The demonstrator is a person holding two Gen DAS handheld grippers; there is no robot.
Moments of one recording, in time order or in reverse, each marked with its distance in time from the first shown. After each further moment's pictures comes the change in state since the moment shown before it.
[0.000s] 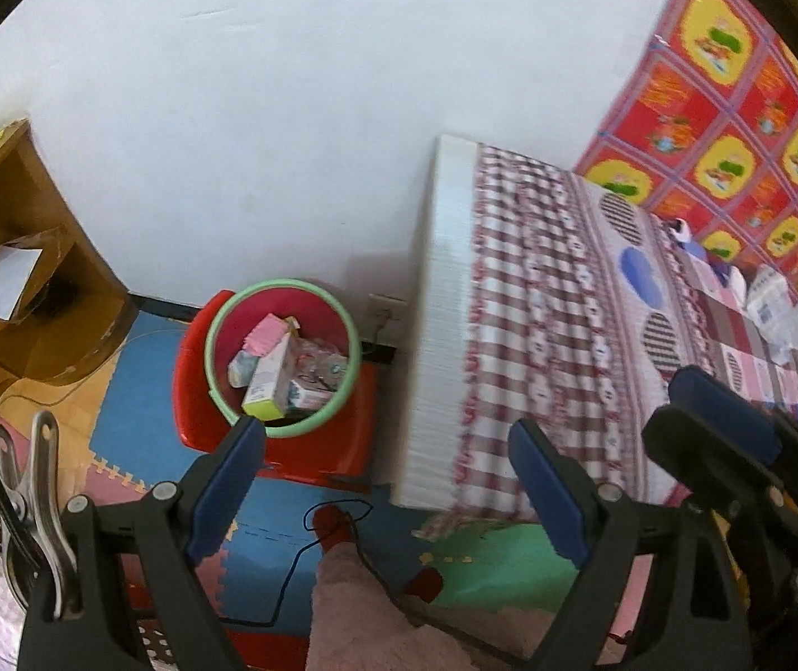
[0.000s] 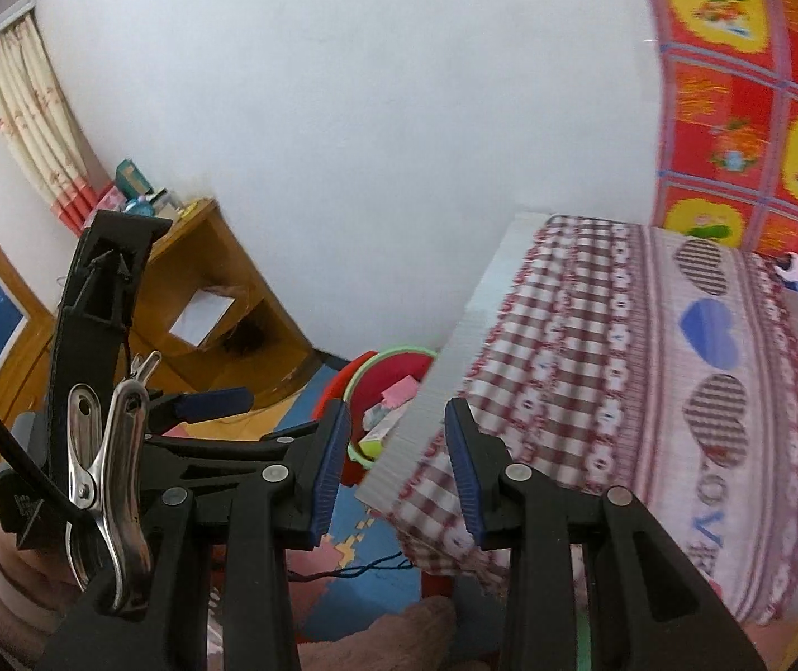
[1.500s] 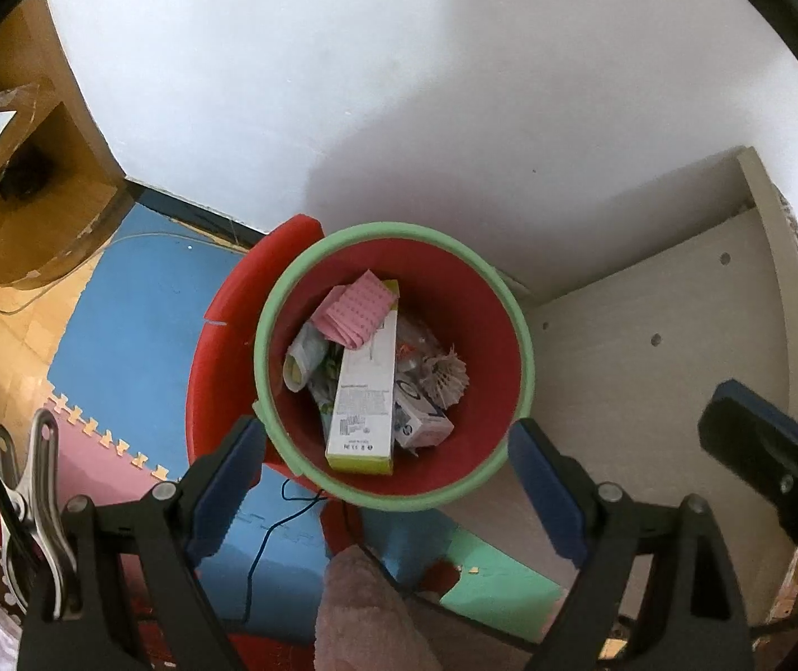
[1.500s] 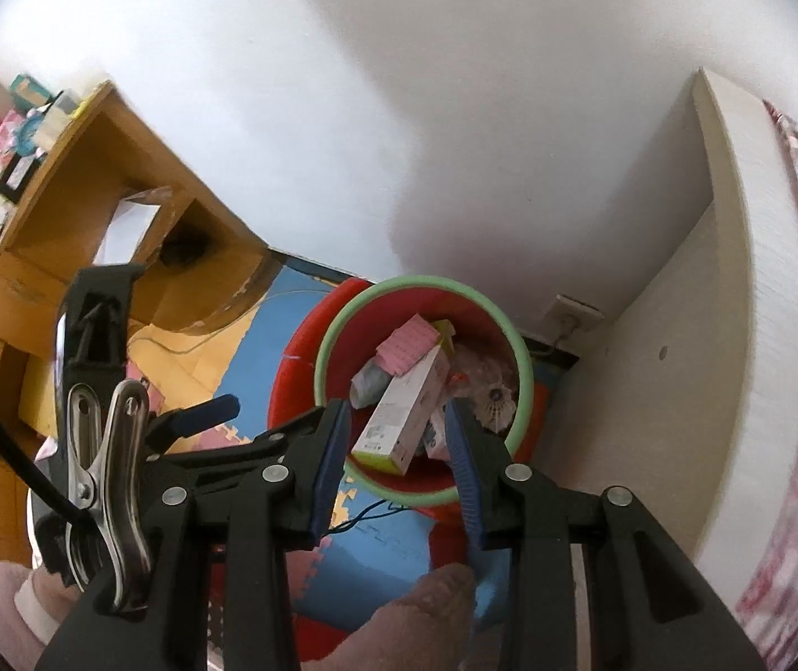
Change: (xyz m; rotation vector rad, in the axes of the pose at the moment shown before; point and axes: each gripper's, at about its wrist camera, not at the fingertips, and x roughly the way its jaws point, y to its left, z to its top) left arm 0.231 0.216 0.042 -0.240 0.220 -0.038; right arm 0.315 0.048 0.051 0.020 0.388 -0.084
